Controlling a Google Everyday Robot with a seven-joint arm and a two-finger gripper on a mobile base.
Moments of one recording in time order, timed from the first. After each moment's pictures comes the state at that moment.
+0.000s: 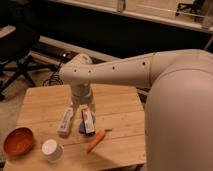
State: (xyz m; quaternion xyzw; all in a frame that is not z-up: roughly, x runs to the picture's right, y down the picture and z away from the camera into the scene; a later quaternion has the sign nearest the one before) arm -0.107 0.096 0.704 -0.26 0.23 0.64 0.68
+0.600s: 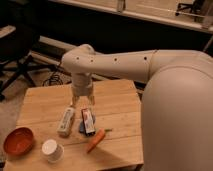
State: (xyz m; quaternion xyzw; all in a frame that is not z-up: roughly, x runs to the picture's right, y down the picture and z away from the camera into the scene) arm -0.113 0.051 0.709 -0.31 0.21 0.61 0.69
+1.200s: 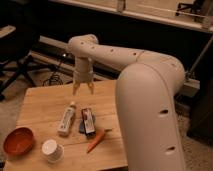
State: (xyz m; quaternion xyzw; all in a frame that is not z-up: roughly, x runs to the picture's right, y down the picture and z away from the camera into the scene) arm -0.125 0.013 0.766 -0.36 0.23 0.60 0.68
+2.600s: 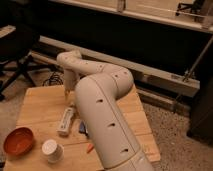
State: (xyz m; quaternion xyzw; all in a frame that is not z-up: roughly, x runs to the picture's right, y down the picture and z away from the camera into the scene) arm -0.195 0.060 0.888 -0.35 0.33 0.65 0.59
